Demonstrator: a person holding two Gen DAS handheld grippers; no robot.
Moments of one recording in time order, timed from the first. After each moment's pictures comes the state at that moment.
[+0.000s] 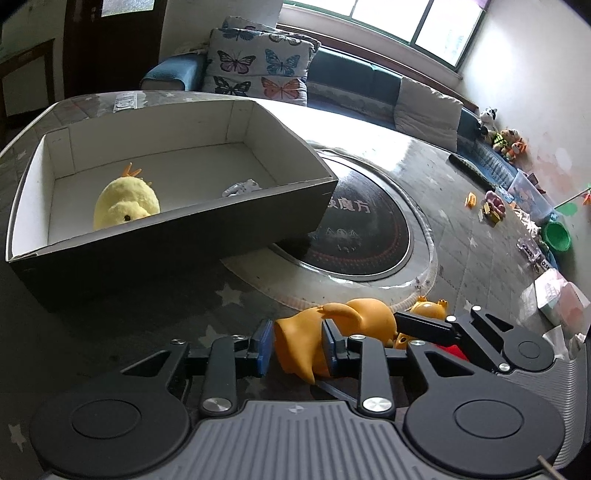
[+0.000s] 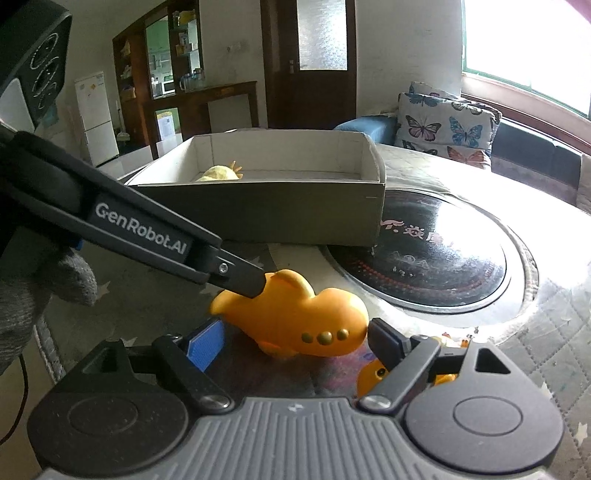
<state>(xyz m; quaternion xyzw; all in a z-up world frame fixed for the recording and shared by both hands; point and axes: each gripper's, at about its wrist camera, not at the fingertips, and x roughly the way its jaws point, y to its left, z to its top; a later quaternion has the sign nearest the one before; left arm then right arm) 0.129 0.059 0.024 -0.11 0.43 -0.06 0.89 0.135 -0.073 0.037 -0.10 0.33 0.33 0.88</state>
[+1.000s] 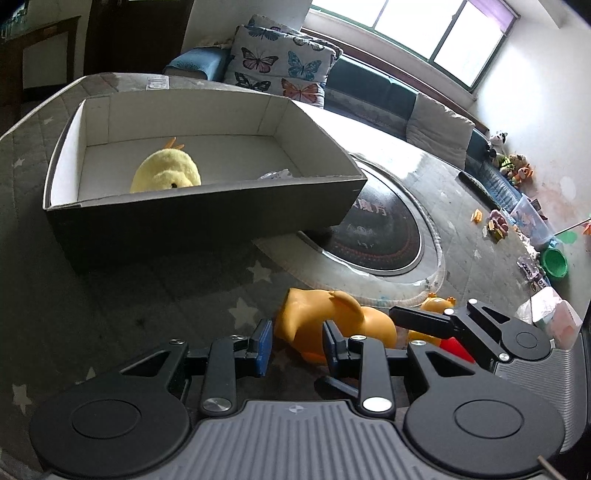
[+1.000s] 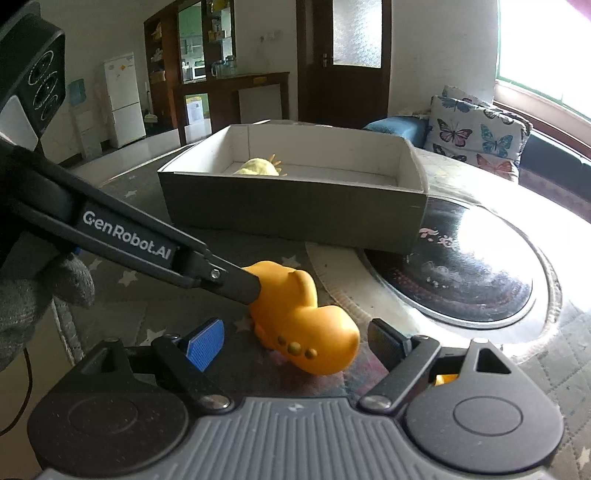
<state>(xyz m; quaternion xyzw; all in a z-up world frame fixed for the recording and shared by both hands) 0.109 0.086 0.014 -0.16 0.43 -0.04 0.89 0.131 -0.047 0.041 -0.13 0.34 0.37 0.85</state>
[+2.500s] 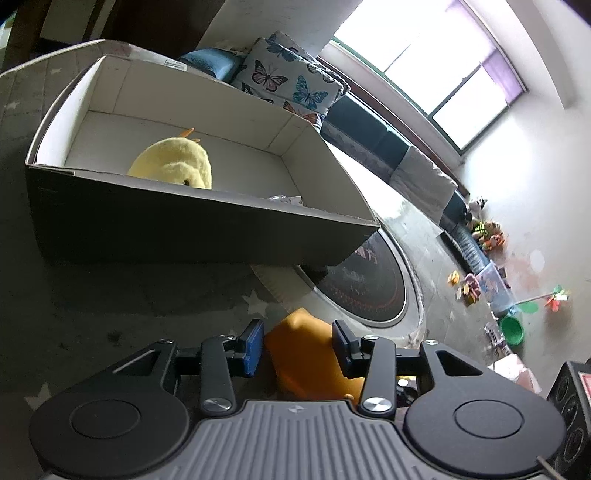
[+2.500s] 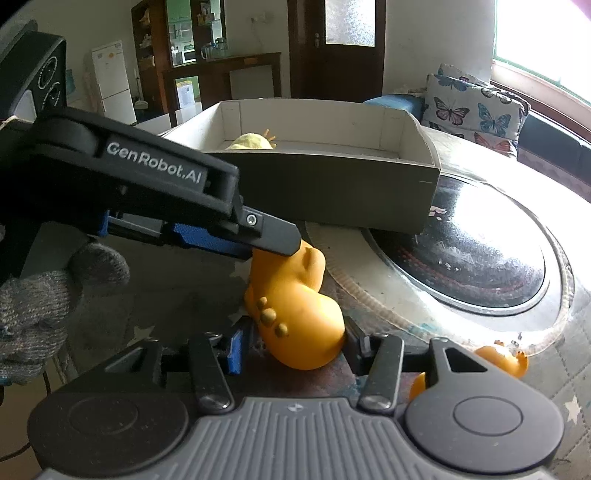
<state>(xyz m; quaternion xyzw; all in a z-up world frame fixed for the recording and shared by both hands) 0.125 0.119 -0.011 -0.29 0.37 -0.07 0.88 0.140 -0.031 0.029 -0.13 0.37 0.35 0.85</state>
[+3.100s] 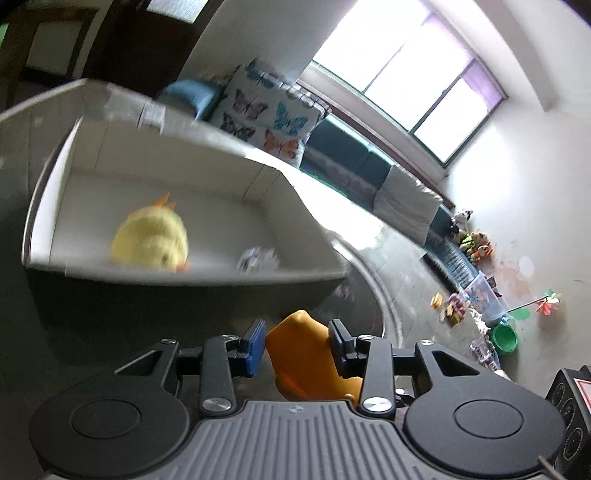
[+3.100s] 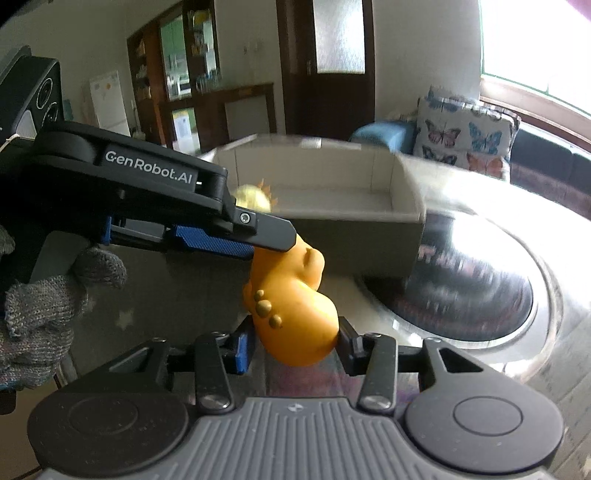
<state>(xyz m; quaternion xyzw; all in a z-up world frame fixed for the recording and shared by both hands) 0.132 0.126 0.039 -0.26 0.32 -0.08 0.91 0.146 -0.035 0.066 -0.09 0.32 0.35 0.87</state>
